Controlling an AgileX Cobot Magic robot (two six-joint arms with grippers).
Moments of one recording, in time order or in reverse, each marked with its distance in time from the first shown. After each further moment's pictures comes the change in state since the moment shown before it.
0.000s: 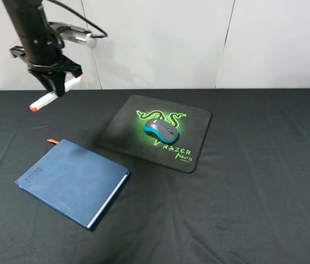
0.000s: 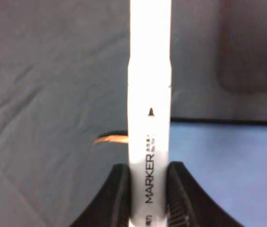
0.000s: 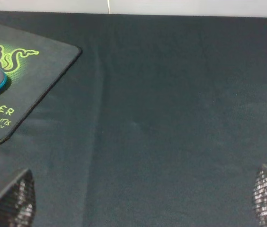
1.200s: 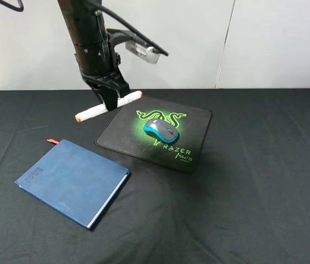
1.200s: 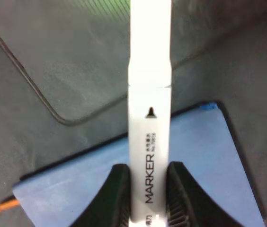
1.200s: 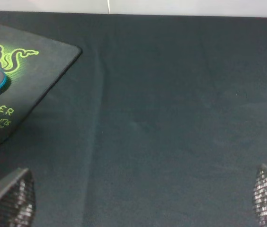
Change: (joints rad) left arm -0.263 -0.018 0.038 -0.105 0.000 0.176; right arm 0.000 0.000 0.000 0.000 0.000 0.000
